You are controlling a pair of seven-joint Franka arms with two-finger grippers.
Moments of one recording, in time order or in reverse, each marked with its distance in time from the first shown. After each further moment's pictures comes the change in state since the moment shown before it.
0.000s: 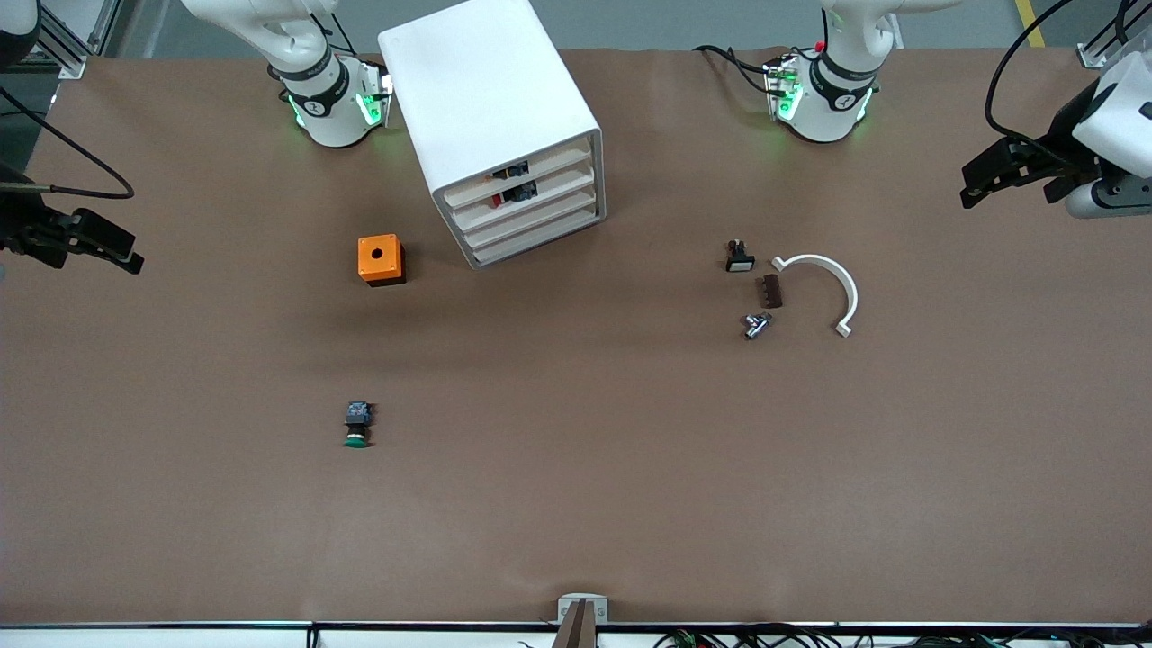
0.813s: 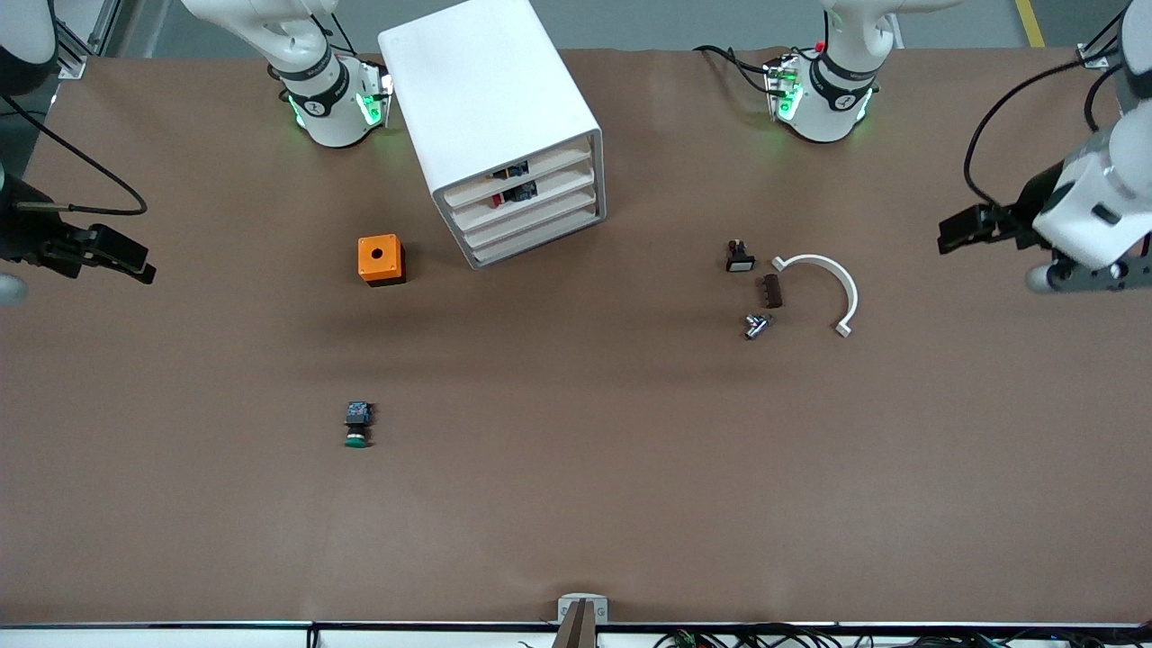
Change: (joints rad) left arm -0.002 0.221 0.001 0.088 0.000 0.006 -0.019; right arm 0.000 0.038 0.001 -0.023 0.000 0.030 0.000
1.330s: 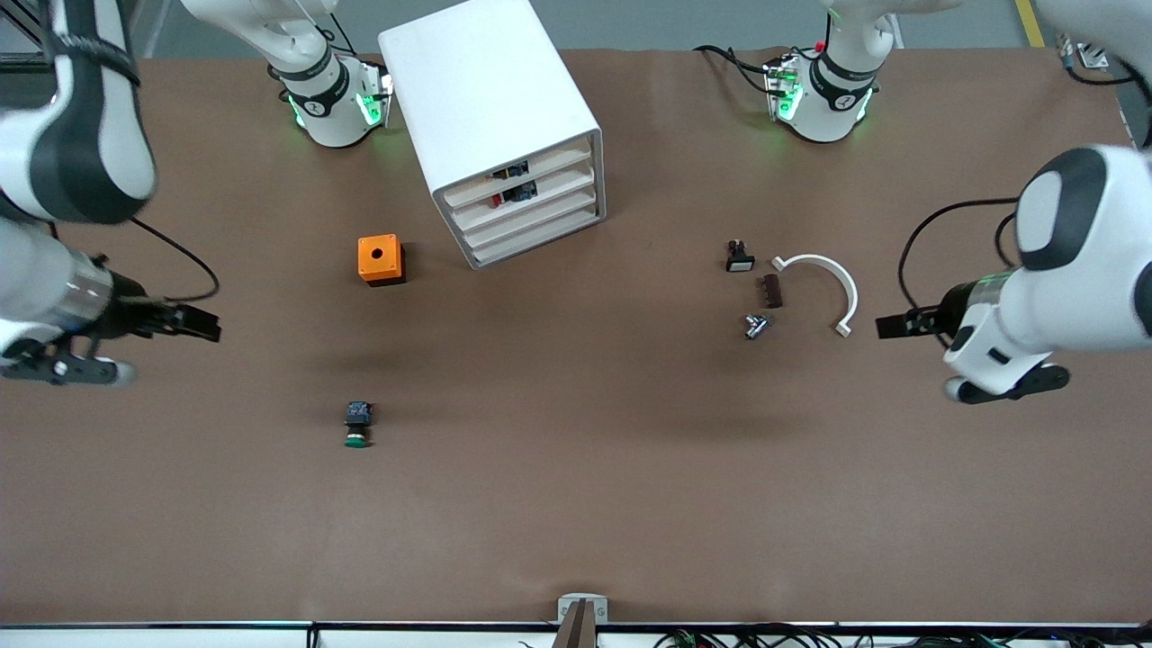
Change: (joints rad) left arm -0.052 0.291 -0.004 0.074 -0.019 0.089 -0.216; right arm 0.050 0.257 0.013 -0.022 0.000 0.182 0.001
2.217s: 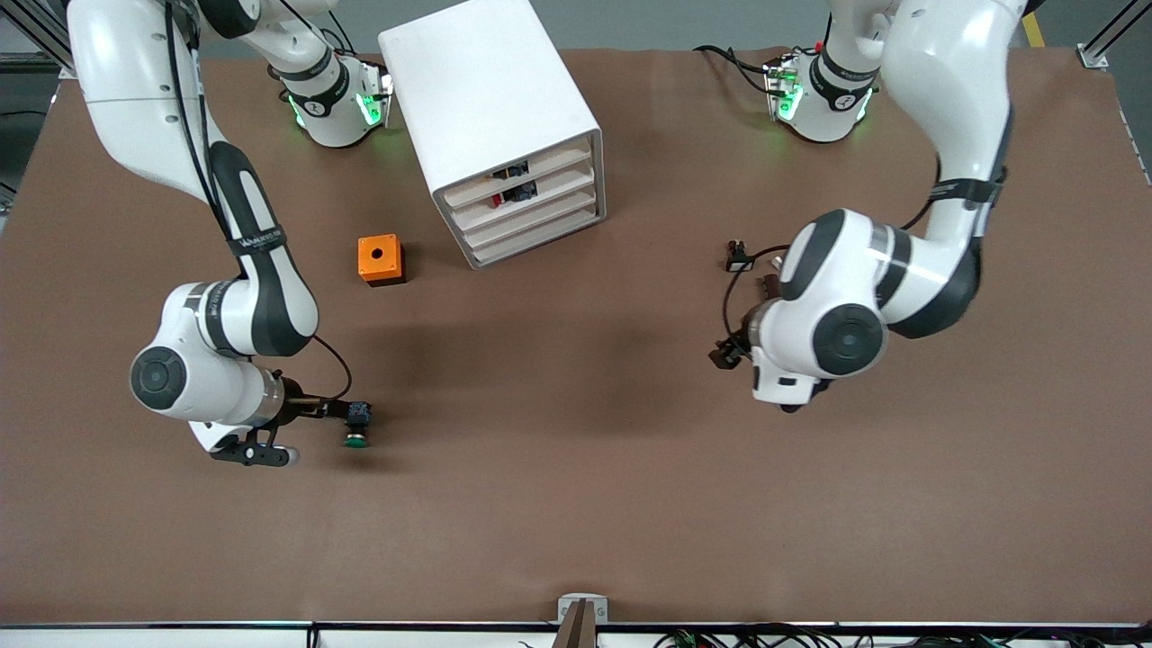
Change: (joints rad) left arm -0.306 0.159 -0.007 0.010 -0.111 0.113 -0.825; right arm 0.066 0.356 0.002 -0.002 0.168 0.380 0.050
